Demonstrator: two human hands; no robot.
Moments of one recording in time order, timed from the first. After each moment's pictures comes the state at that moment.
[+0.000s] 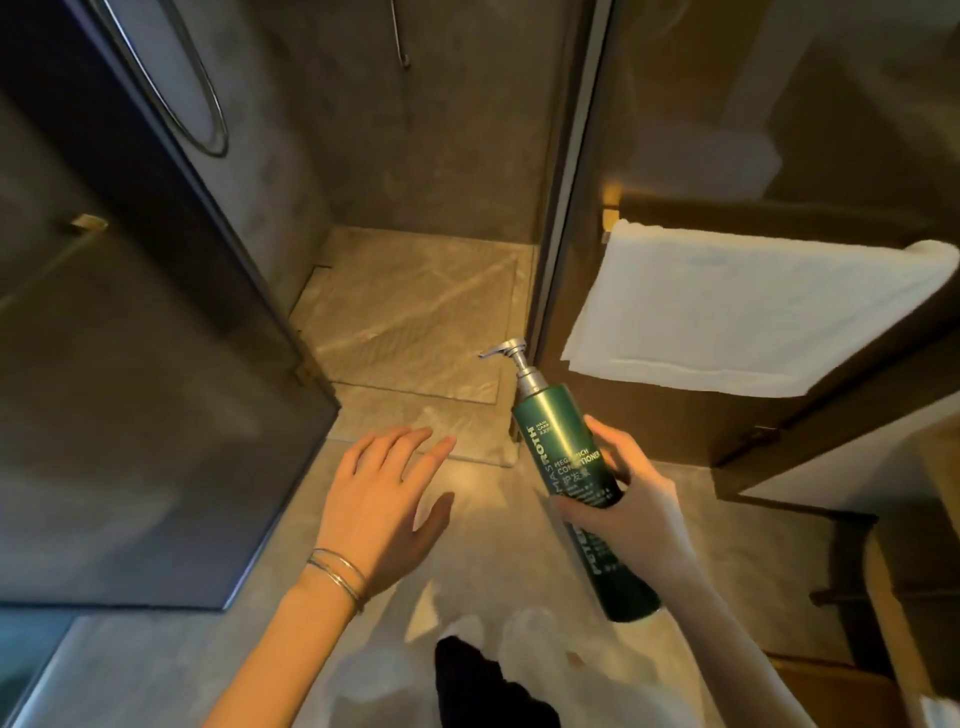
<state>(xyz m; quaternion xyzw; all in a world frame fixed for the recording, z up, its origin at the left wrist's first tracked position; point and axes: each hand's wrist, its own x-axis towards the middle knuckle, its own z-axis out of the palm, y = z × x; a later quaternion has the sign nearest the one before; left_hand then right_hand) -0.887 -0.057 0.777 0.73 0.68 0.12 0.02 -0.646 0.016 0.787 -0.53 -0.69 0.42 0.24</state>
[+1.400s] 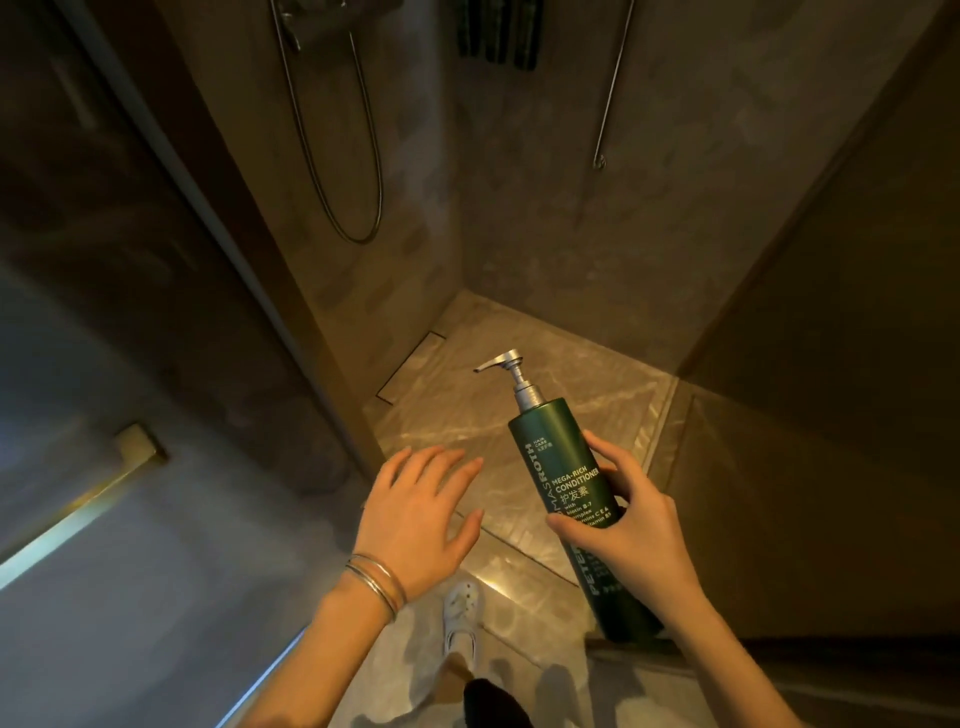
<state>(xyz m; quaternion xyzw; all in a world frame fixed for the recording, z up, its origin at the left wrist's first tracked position) -1.159 0.301 0.767 0.60 0.79 0.12 0.00 -0.977 0.426 0.805 -0.38 -0.75 0.51 0.20</state>
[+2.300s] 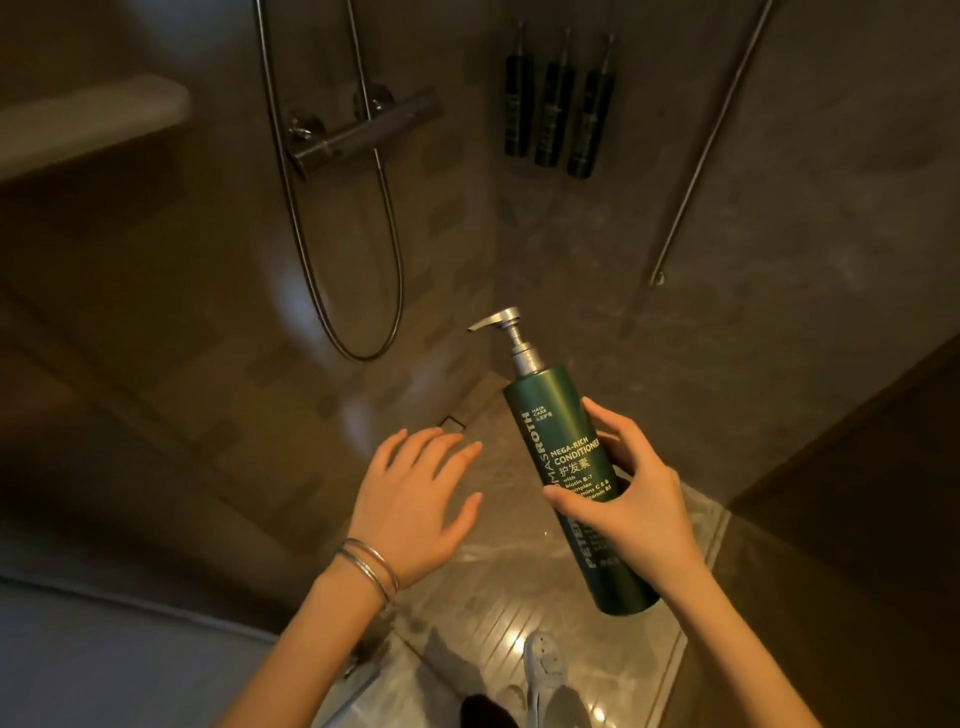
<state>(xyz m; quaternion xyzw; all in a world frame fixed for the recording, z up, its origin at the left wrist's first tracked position) -1.370 0.545 0.808 0.56 0.82 0.13 -0.06 -1.207 0.692 0.848 -0.28 -0.79 0.50 0.24</state>
